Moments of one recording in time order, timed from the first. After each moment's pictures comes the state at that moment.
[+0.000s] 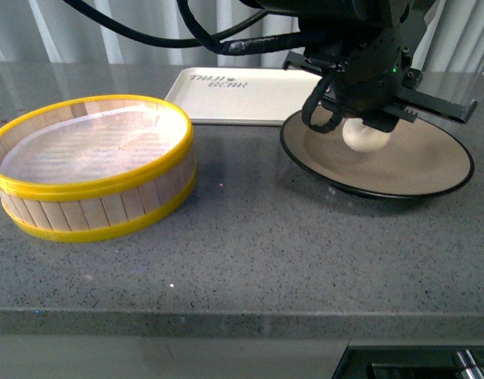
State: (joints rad) left arm -0.69 2.30 1.89 -0.13 -0.06 0.13; right arm 0.00 0.00 0.01 0.00 0.00 -0.01
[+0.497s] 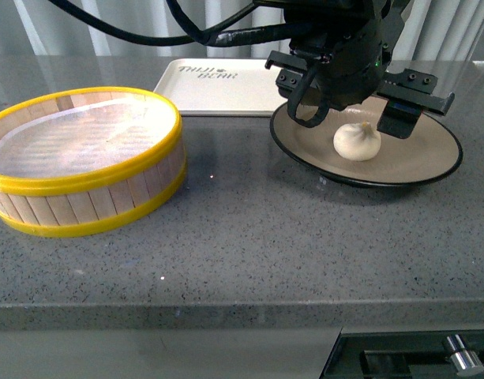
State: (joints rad) left arm -0.68 2.32 1.92 -0.18 -0.08 0.08; right arm 0.00 0.00 0.01 0.00 0.00 -0.01
